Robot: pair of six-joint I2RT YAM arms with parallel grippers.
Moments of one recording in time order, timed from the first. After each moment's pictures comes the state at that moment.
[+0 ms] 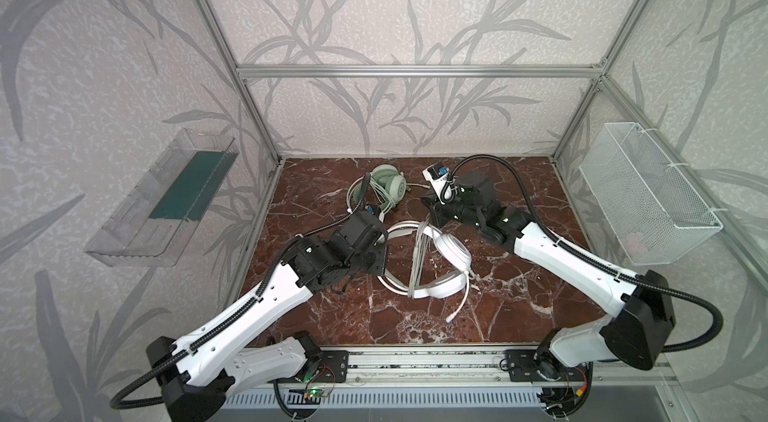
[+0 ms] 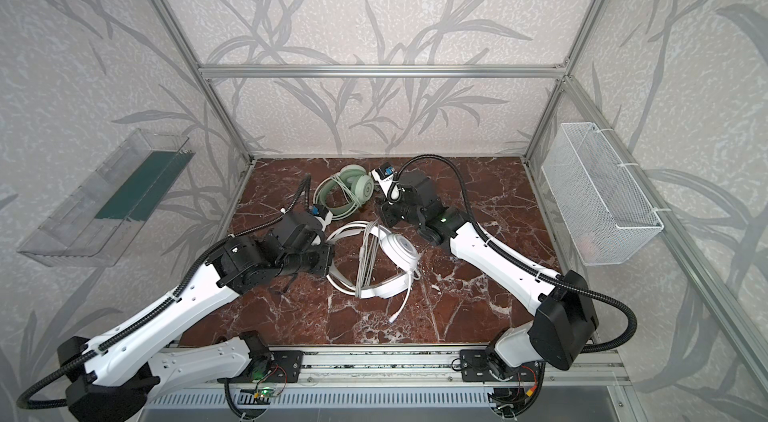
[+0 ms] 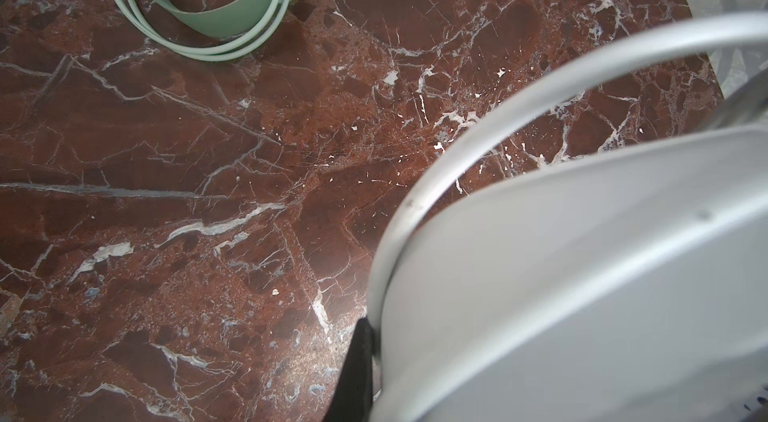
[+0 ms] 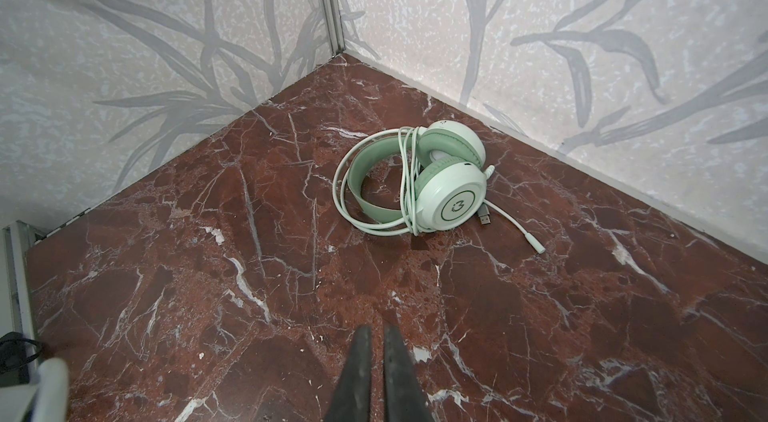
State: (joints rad) left arm -0.80 1.07 1.14 -1.00 -0.11 -0.54; right arm 0.69 1.45 1.22 -0.21 -0.09 0.04
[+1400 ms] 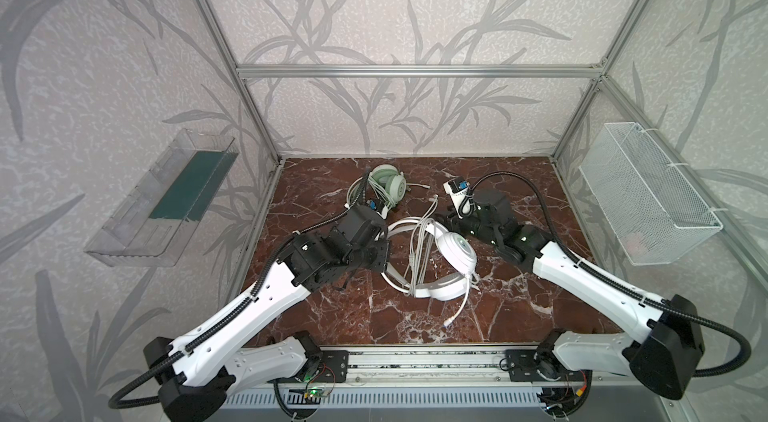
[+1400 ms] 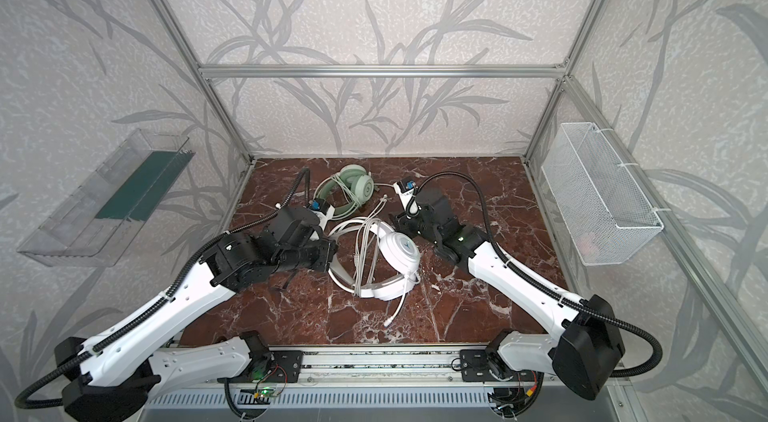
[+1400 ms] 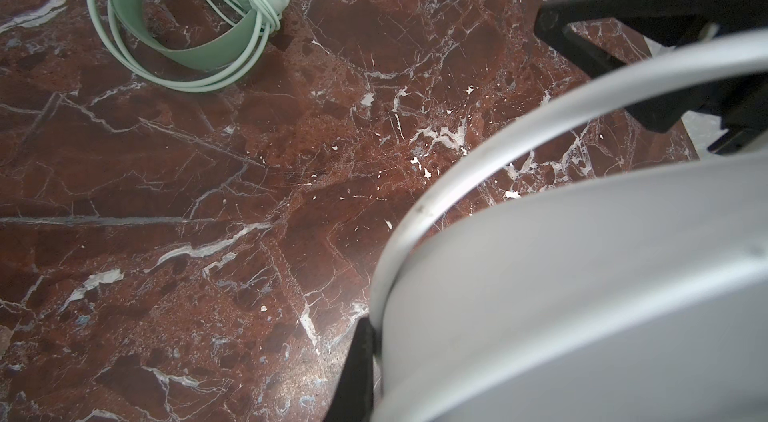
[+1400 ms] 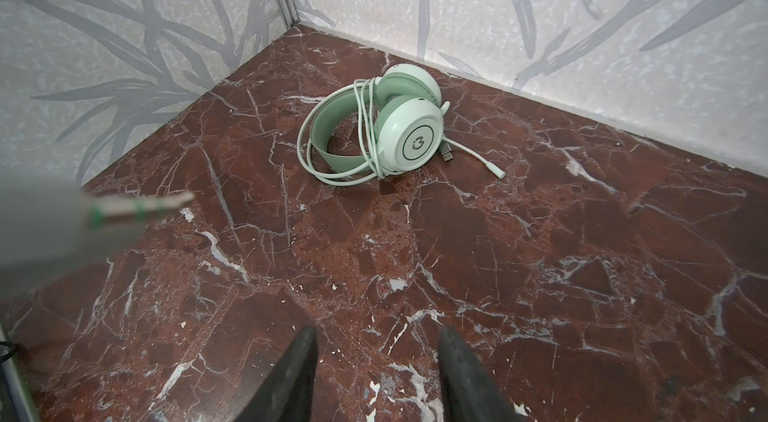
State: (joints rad) left arm -0.81 1.08 1.21 -1.00 -0.09 -0.51; right arm 0.68 1.27 1.01 -0.23 0.00 0.13
